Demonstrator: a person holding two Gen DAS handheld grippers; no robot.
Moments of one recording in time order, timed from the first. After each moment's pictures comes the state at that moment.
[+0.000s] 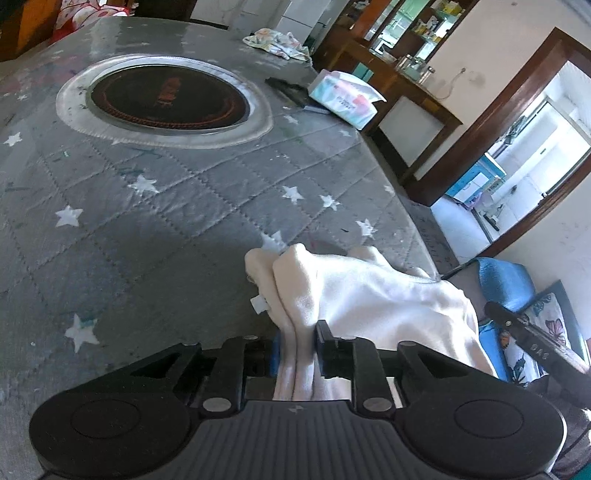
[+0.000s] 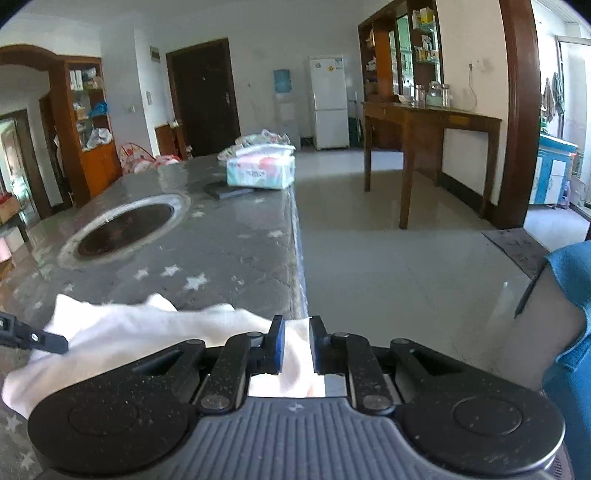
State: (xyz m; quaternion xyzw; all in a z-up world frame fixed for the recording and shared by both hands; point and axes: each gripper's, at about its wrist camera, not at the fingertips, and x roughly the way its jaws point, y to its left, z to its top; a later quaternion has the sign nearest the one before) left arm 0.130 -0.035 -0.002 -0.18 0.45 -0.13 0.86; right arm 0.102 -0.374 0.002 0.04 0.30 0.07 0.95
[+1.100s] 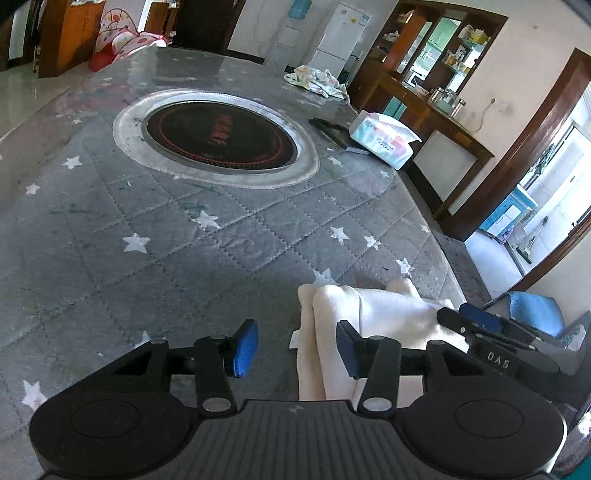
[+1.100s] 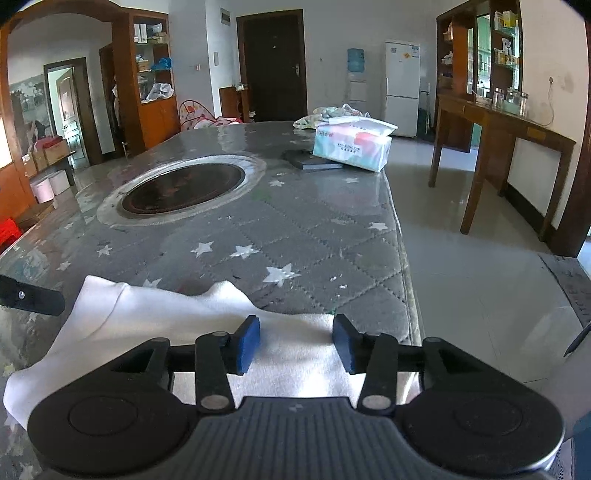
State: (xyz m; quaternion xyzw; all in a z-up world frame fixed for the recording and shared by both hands) left arm 0.116 -0.016 0.016 -0.17 0.41 -0.06 0.89; right arm 0.151 -0.300 -0.017 -0.03 0.33 0.16 0.93
